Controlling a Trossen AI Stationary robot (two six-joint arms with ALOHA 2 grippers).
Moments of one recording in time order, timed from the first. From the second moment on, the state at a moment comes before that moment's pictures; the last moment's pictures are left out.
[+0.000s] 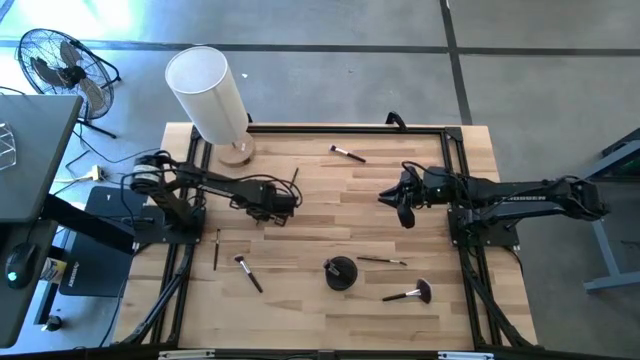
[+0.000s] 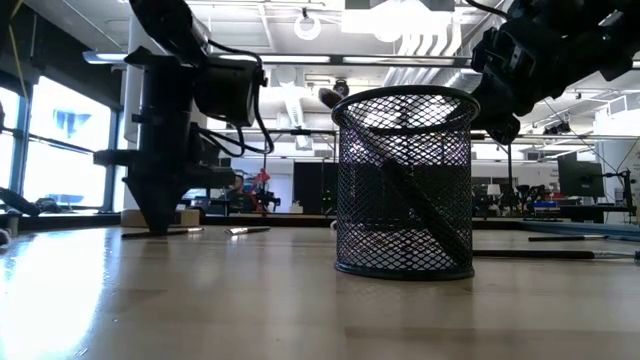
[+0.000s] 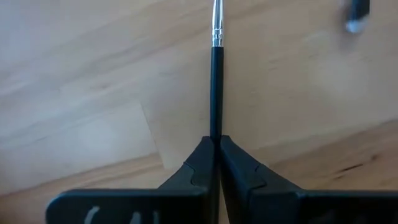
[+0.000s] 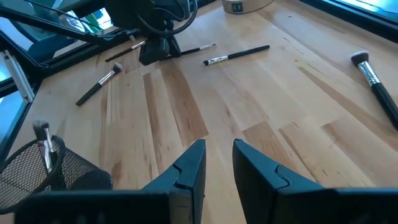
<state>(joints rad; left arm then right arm) 0.02 1.69 0.90 -0.83 -0.18 -1.22 -0.18 0.83 0.37 0.02 -0.05 0.33</state>
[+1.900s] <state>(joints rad) 0.30 1.67 0.92 -0.71 -0.22 -0.92 -0.21 0.83 0.37 0.03 -0.07 0.31</state>
